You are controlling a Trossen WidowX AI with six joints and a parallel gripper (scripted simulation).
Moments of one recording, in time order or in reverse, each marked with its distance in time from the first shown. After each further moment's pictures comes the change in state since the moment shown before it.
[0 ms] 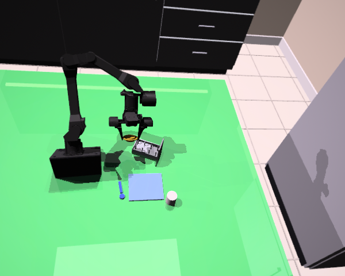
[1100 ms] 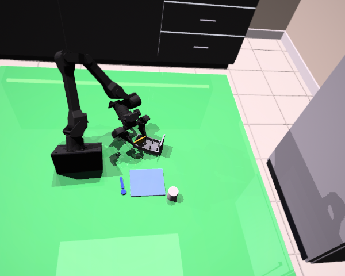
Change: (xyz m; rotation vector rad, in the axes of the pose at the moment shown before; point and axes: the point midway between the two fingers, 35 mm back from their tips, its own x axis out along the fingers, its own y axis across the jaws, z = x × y) arm 0.044 0.024 -0.020 -0.442 -0.603 0.387
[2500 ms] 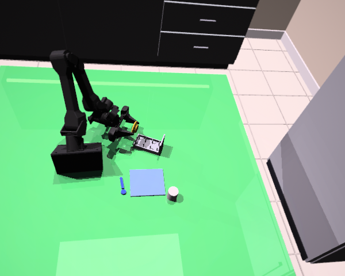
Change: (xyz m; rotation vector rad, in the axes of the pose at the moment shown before) arm -0.056 0.005 -0.029 -0.040 -0.451 0.567
